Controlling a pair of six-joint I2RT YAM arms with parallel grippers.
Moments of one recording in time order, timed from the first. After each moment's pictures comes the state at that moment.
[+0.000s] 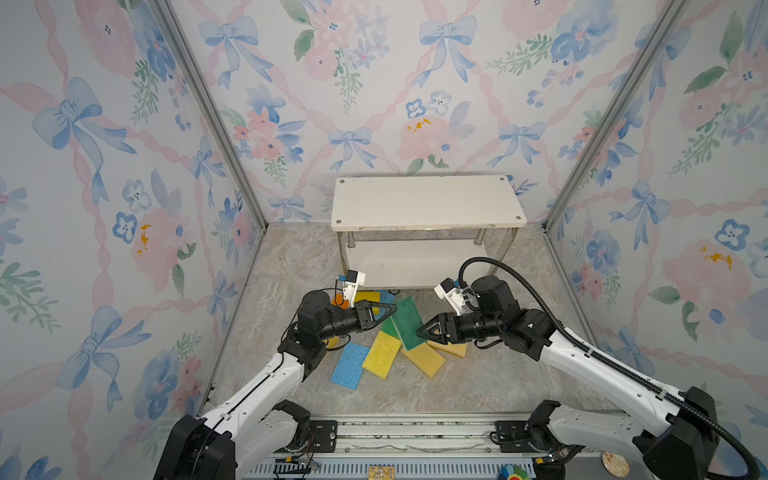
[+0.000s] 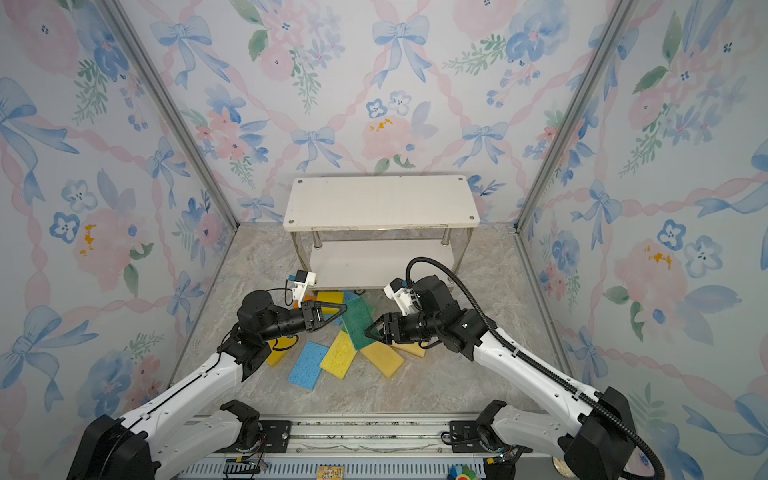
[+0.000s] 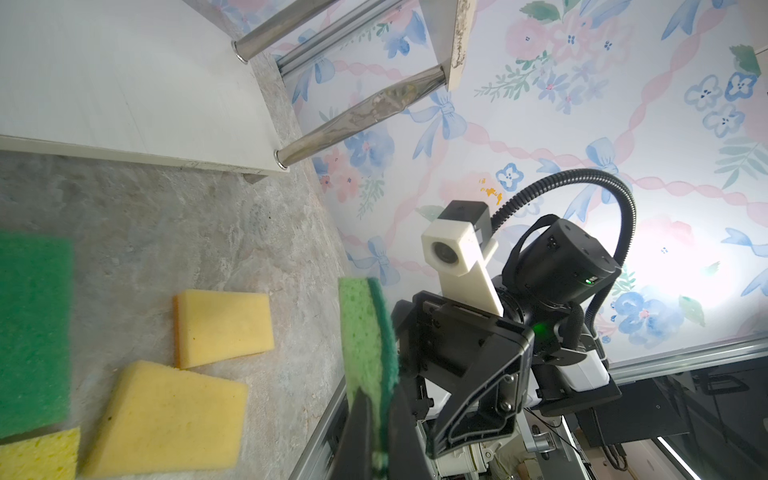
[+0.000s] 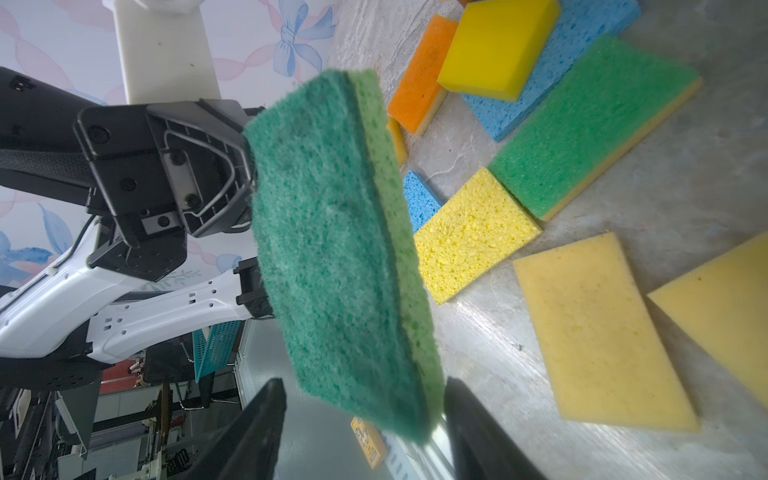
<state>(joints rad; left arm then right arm) -0.41 0.99 0.49 0.39 0.79 -1.04 0.74 1.14 0.91 -0.44 -0.60 0.69</state>
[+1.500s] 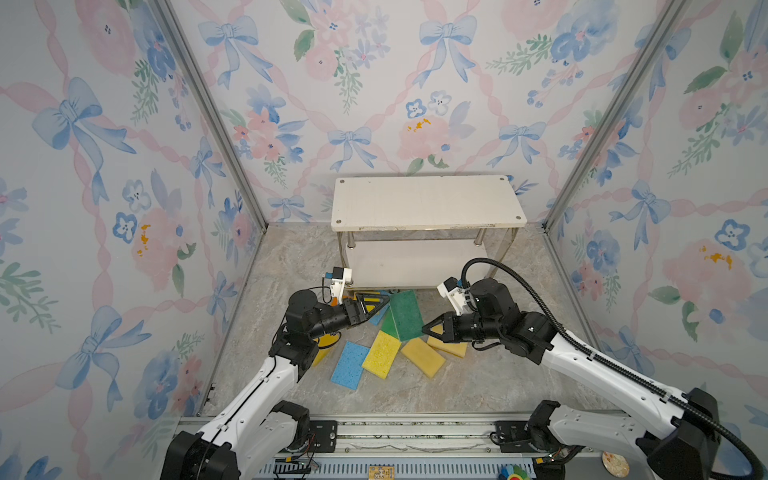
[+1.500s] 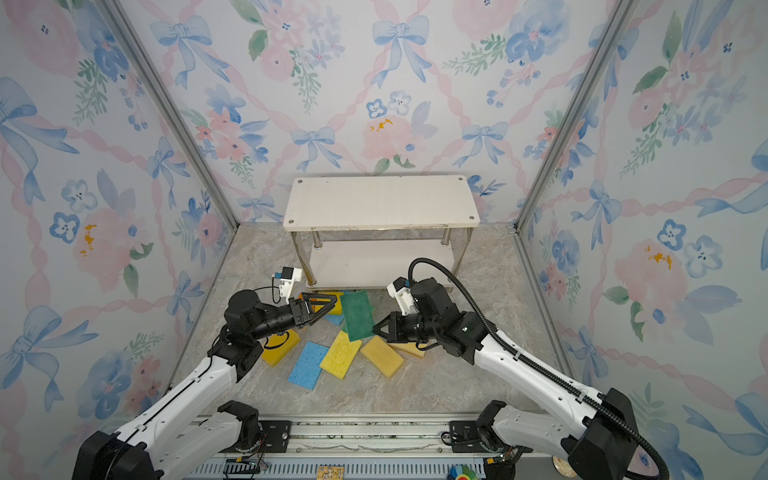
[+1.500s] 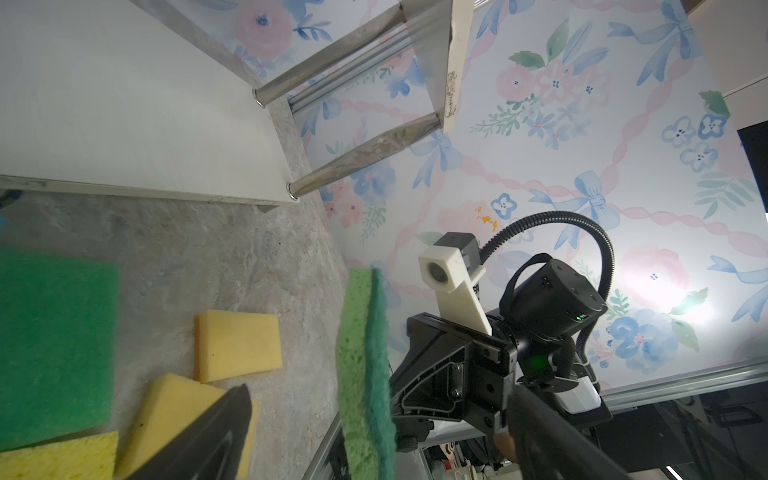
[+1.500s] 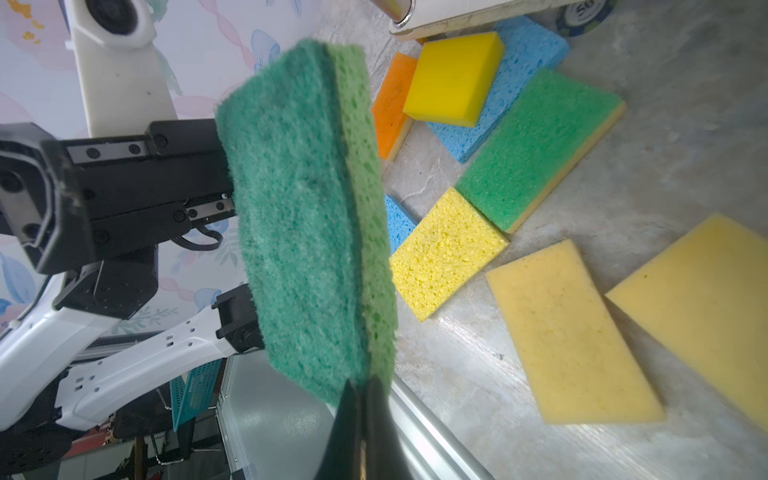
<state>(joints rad) -0.29 0.92 0.48 0.33 0.81 -1.03 0.75 1.11 0.91 -0.44 -0.43 0.77</state>
